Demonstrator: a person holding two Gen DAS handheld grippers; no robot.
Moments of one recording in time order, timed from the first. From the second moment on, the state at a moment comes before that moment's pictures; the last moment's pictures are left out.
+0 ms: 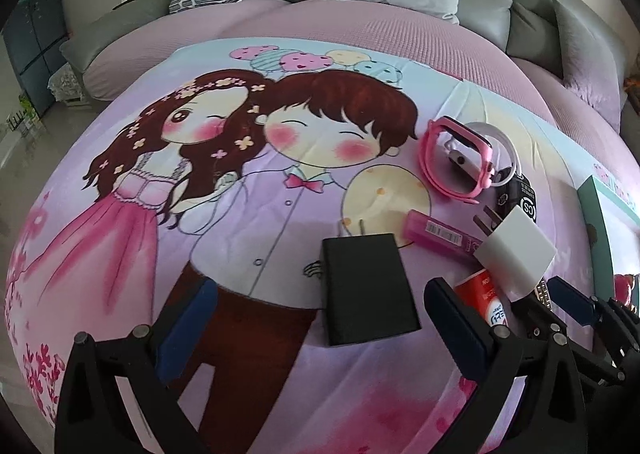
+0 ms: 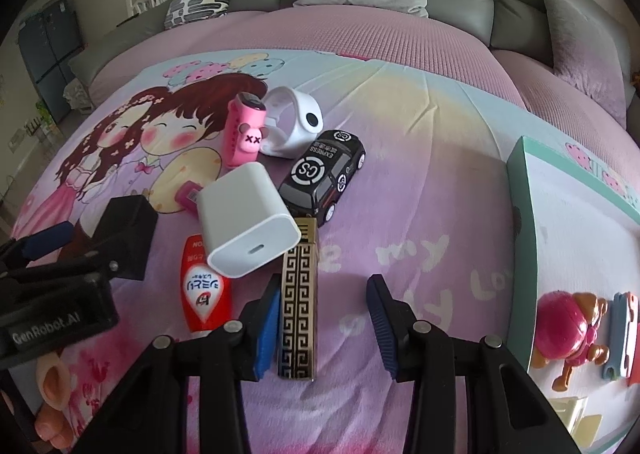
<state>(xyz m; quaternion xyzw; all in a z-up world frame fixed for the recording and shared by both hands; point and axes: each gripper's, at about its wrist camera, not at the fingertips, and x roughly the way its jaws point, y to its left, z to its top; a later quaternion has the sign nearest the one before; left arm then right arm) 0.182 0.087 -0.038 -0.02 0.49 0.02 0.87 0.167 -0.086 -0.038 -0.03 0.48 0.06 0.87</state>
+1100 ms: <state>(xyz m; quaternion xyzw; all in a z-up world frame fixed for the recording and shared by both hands) 0.118 0.058 0.009 -0.03 0.47 -0.03 0.88 0.091 -0.134 0.006 0.06 0.44 0.07 0.89</state>
